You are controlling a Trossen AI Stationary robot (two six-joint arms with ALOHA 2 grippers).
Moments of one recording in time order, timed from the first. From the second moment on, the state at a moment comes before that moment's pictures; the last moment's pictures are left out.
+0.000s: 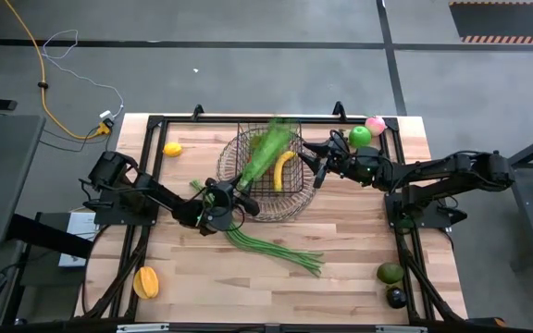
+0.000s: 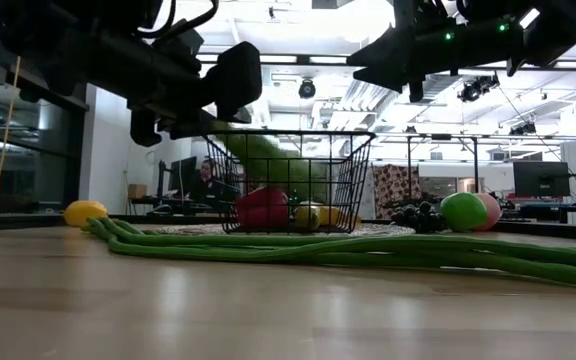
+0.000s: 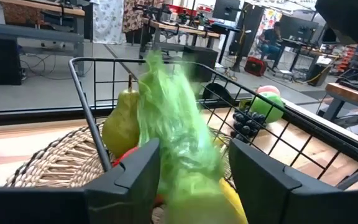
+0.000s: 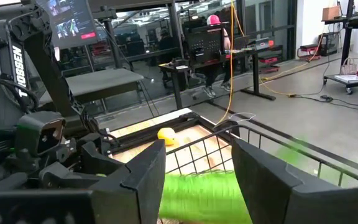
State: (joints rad) left arm -0.18 1.74 0.64 0.76 -1.29 -0.55; right arm -0.16 1.17 0.49 0.71 0.25 0.15
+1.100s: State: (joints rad) left arm -0.22 1.27 0.64 0.72 -1.17 0.21; right arm -0.16 1.17 0.49 0.69 0.25 0.15
